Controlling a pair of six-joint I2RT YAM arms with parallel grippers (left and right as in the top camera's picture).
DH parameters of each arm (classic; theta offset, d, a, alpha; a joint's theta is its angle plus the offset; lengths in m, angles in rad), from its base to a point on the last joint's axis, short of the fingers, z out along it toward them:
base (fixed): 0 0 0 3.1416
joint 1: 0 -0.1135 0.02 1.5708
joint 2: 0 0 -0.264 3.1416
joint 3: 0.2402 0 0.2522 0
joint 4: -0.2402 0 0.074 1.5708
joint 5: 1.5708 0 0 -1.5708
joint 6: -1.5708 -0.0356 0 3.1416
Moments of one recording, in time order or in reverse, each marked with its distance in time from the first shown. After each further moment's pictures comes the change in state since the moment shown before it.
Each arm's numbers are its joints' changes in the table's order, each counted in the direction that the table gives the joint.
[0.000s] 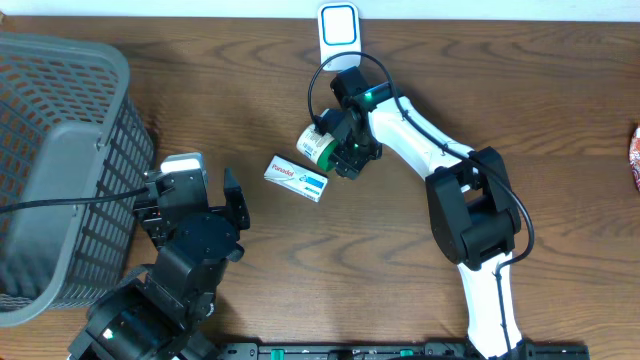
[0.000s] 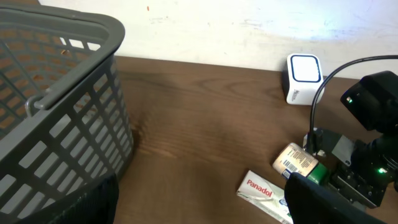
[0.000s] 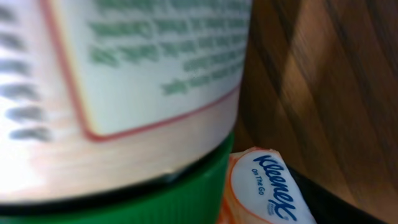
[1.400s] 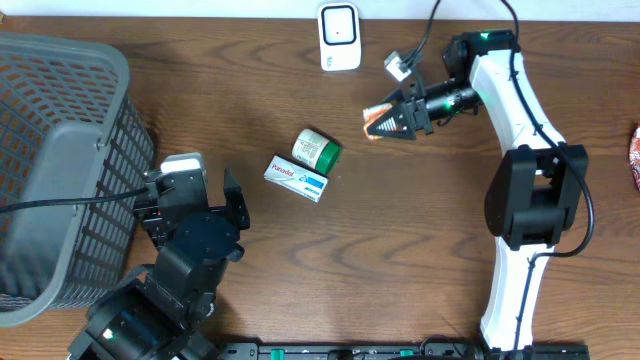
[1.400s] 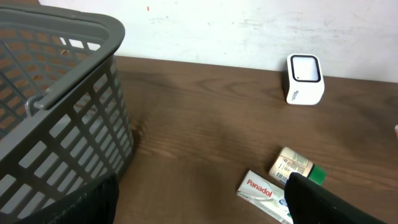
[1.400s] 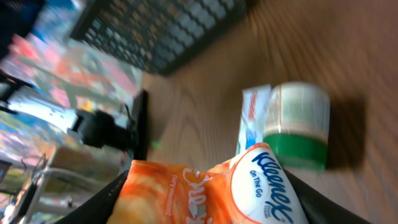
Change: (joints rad) left arm 0.000 0.000 0.000 0.000 0.000 0.000; right arm 0.393 0.011 0.277 -0.679 -1.165 0.660
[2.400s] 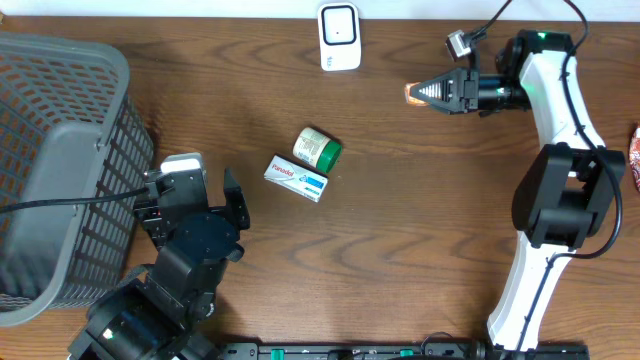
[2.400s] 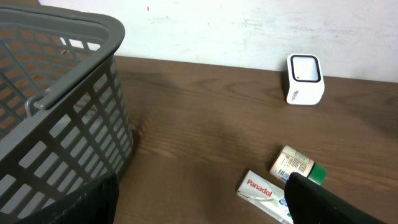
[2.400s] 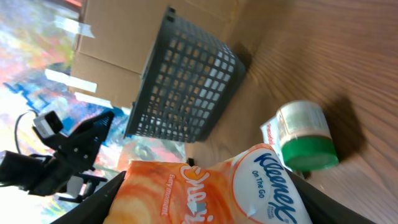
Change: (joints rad) left arm 0.000 0.000 0.000 0.000 0.000 0.000; right arm 0.183 0.000 0.000 -0.078 -0.183 -0.275
